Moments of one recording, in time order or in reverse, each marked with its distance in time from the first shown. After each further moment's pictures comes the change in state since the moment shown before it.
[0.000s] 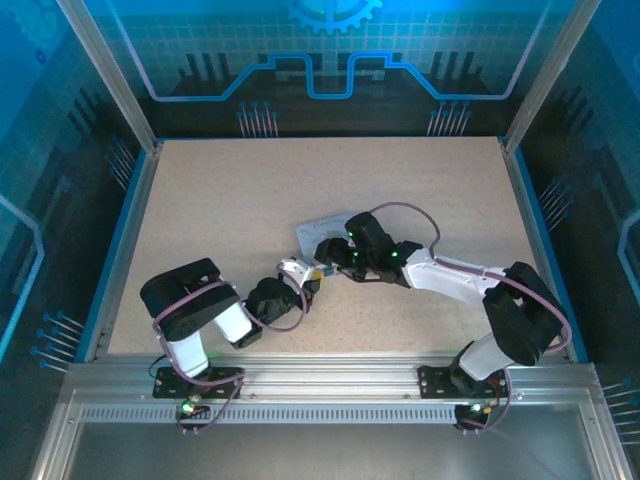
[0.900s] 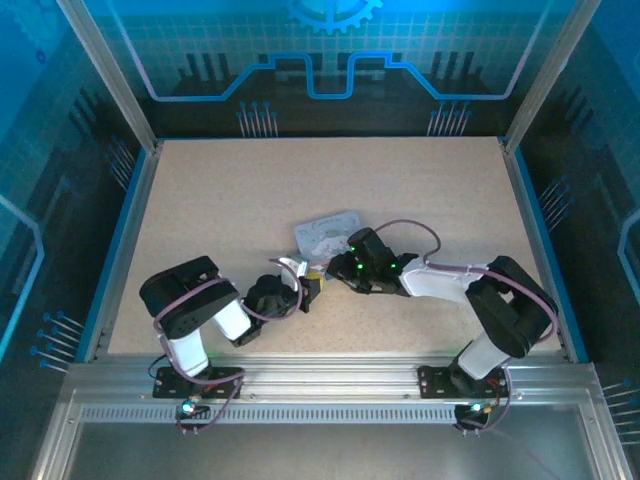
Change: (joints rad) left arm 0.032 0.011 0.002 -0.034 0.106 -0.246; right arm -0.004 0.069 -0.119 0.093 0.047 0.110
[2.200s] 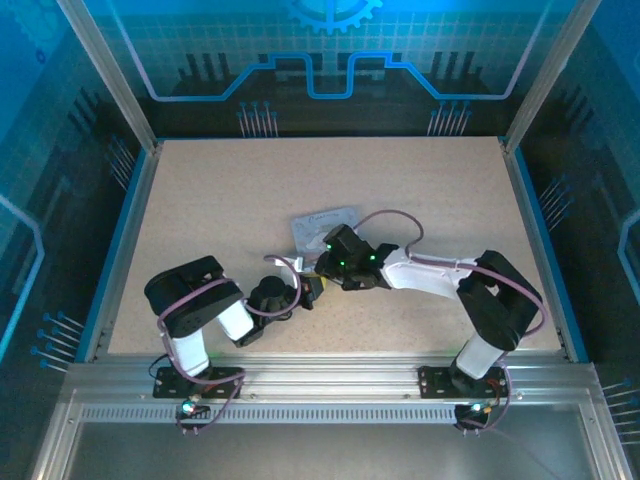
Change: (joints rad) left arm -0.027 0.019 0.014 0.016 -0.036 -0.264; right arm 0.109 0.079 0.235 -0.270 0.177 -0.044
